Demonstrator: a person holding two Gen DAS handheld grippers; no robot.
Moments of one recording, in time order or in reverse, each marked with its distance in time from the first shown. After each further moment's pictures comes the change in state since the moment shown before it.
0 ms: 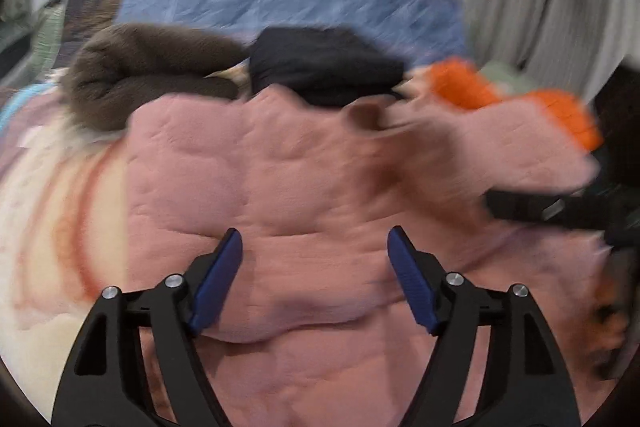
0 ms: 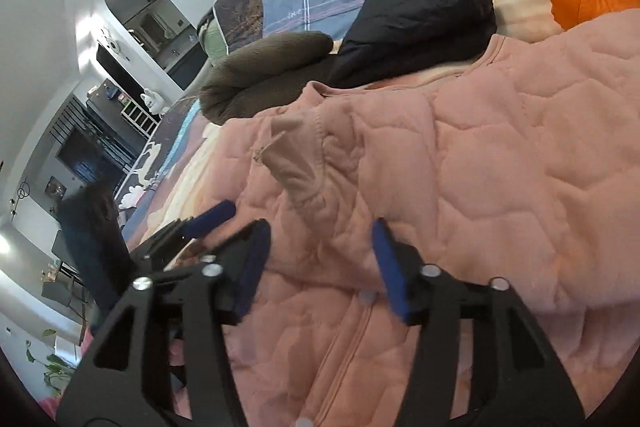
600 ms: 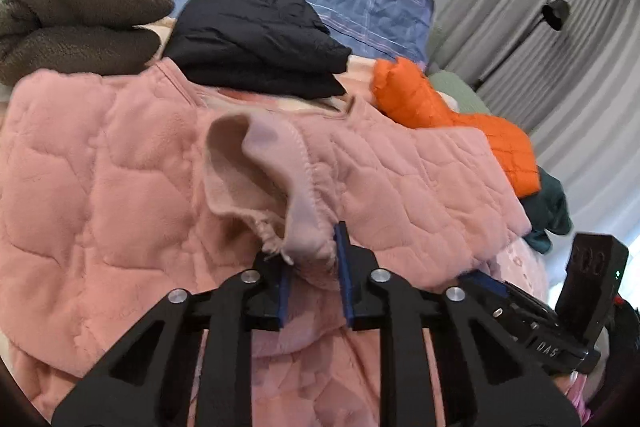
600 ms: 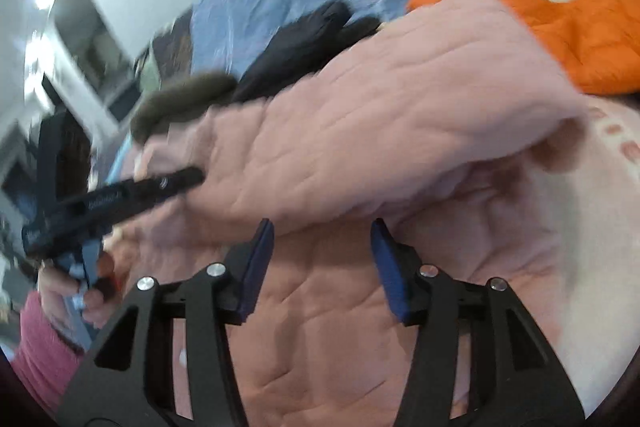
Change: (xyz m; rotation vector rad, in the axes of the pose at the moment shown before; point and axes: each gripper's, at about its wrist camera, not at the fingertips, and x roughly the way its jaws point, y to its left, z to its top) left arm 0.049 -0.032 0.036 -0.168 0.140 -0.173; right arm -0.081 -0.069 -0.048 0.084 -0.193 -0.273
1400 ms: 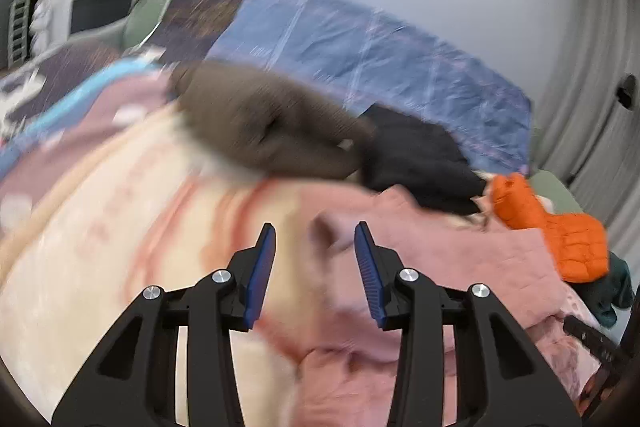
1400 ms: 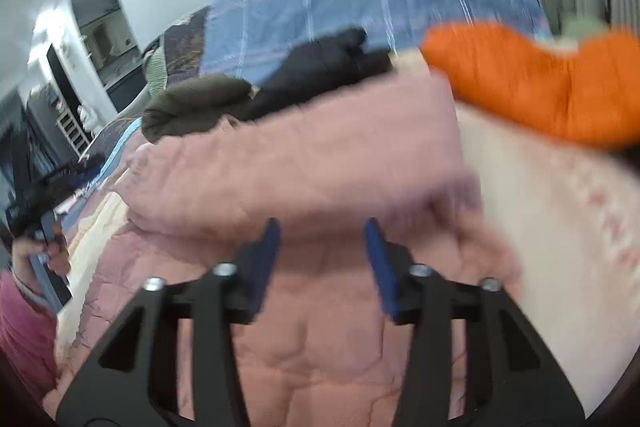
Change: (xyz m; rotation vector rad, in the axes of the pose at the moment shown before) left arm -0.154 0.087 0.002 -0.074 -0.359 0.383; right arm -0.037 0.042 0.009 -0.195 -0.036 -0.045
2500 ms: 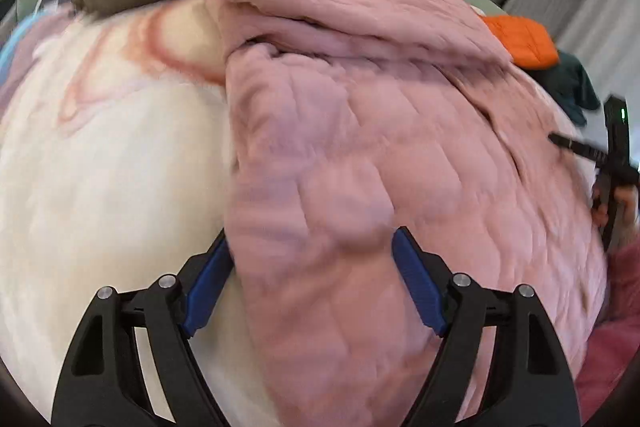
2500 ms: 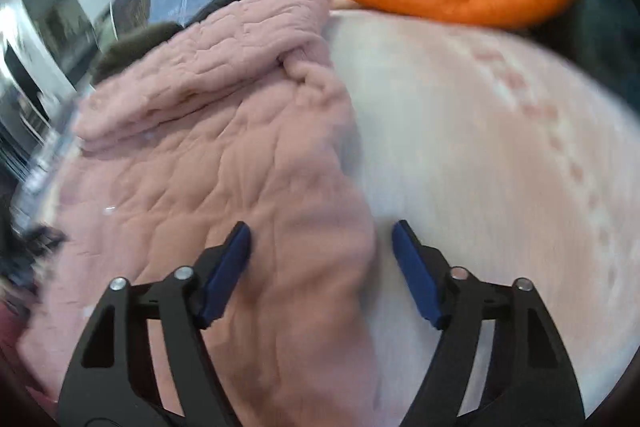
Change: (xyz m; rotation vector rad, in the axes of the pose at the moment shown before) left arm -0.032 0.012 -0.144 0.323 0.498 -0.224; right arm -0.047 -0.087 -0.096 0.175 0.238 -0.085
